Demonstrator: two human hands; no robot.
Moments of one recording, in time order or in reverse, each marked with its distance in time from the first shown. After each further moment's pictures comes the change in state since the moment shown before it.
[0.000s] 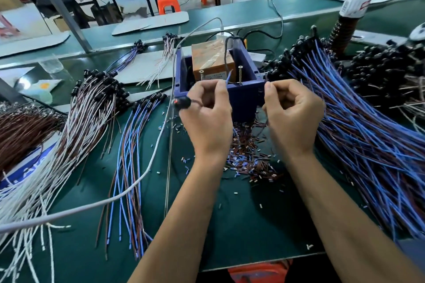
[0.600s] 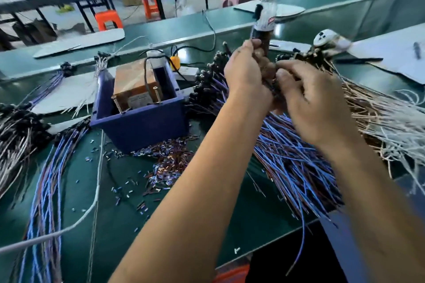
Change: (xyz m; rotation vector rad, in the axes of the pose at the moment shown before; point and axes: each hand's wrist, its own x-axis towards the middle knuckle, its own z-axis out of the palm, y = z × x) left_hand -0.030 0.079 0.197 -0.812 -0.436 -0.879; right_hand 0.060 -0.025 -0.160 -0.494 -0.224 -0.050
